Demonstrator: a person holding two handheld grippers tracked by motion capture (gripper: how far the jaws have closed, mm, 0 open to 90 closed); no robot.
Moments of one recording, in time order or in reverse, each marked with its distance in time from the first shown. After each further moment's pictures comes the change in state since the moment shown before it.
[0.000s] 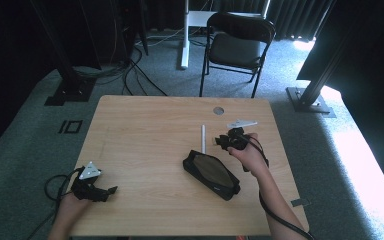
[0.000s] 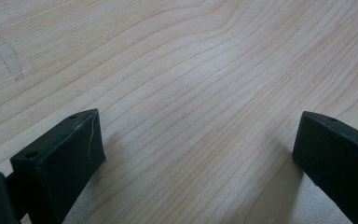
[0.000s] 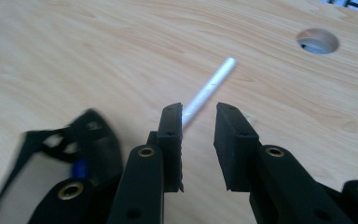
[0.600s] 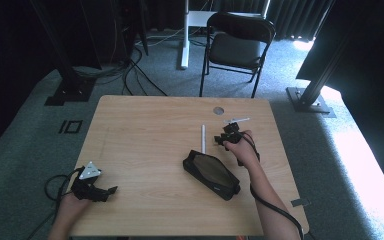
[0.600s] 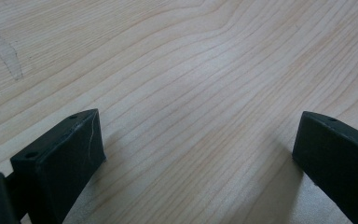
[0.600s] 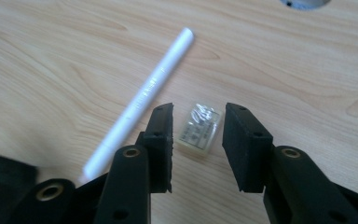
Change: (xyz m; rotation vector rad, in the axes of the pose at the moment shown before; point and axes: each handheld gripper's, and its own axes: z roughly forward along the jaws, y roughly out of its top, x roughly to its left) left arm 0.000 0.000 0.000 0.000 0.000 0.000; right arm -0.030 -0.006 0.061 0.096 -0.074 0.102
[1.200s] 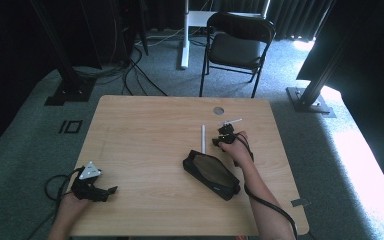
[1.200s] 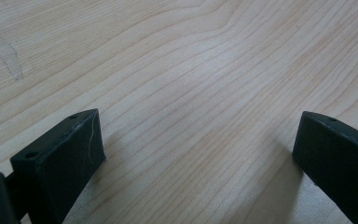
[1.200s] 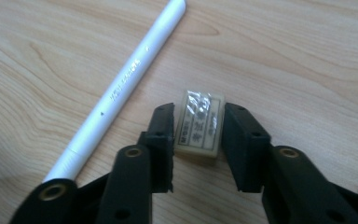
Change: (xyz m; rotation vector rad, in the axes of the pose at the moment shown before) left arm 0.000 0.000 0.000 0.000 0.000 0.000; right arm 0.002 -0.003 0.027 0.072 -0.040 -0.001
